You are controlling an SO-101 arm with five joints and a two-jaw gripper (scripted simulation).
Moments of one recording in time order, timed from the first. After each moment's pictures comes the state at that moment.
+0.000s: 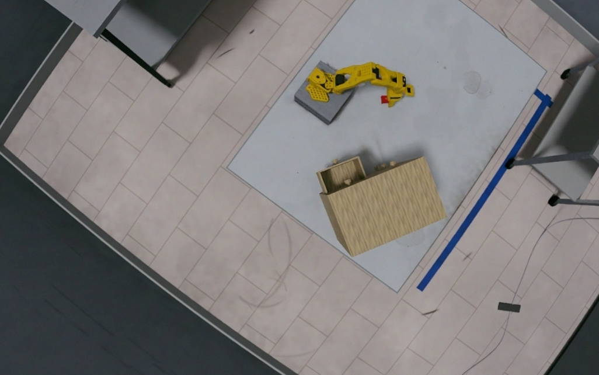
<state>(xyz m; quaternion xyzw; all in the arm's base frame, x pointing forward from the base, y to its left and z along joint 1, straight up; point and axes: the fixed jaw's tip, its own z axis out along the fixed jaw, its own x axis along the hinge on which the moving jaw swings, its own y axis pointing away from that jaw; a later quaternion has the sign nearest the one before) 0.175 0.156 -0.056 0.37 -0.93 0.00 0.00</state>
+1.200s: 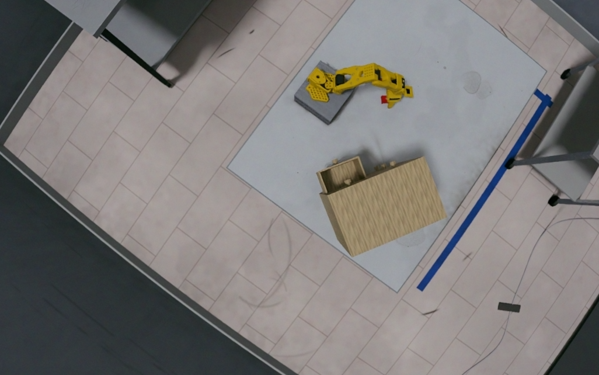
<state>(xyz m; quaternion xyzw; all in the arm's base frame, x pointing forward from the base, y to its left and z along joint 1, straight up) 0.177 0.158 -0.072 0.37 -0.93 0.00 0.00</state>
